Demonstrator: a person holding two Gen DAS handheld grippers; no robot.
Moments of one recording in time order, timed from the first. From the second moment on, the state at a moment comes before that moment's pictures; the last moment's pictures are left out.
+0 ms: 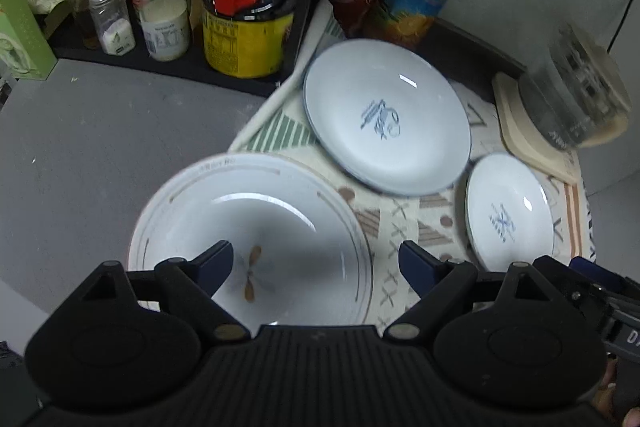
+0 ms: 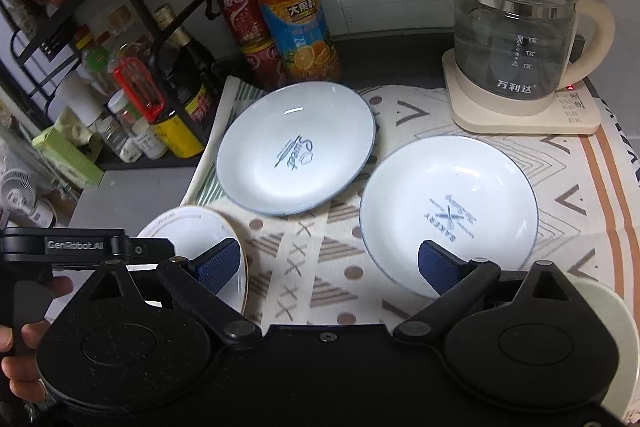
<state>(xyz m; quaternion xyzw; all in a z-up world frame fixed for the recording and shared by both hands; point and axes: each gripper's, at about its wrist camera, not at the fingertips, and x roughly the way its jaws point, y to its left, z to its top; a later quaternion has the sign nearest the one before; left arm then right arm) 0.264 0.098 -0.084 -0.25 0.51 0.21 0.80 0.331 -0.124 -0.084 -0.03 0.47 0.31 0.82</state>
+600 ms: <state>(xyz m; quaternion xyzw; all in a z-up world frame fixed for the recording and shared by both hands) 0.320 0.168 -0.116 -0.29 0.47 0.18 0.82 0.408 -0.091 -0.128 0.05 0.49 0.24 0.84</state>
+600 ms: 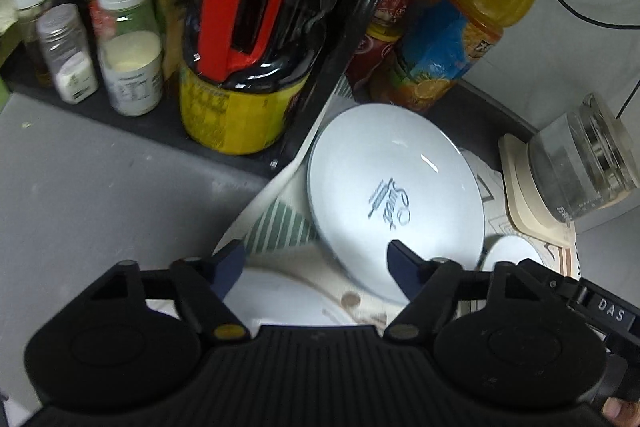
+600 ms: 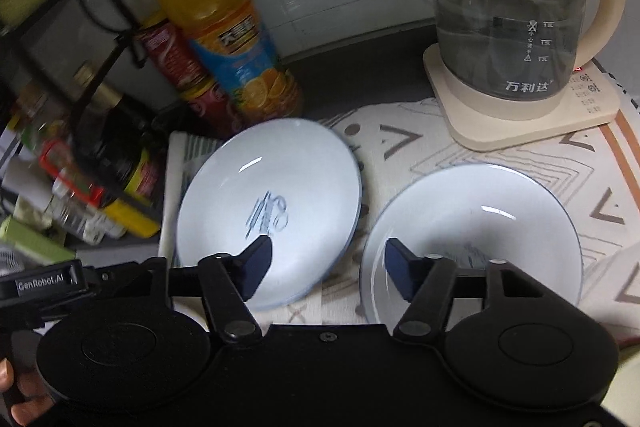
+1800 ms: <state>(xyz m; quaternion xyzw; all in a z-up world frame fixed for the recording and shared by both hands) 0.366 0.208 -0.210 -0.46 0.44 0.18 0.75 0.486 -0.047 -0.203 0.06 0.56 0.20 0.80</state>
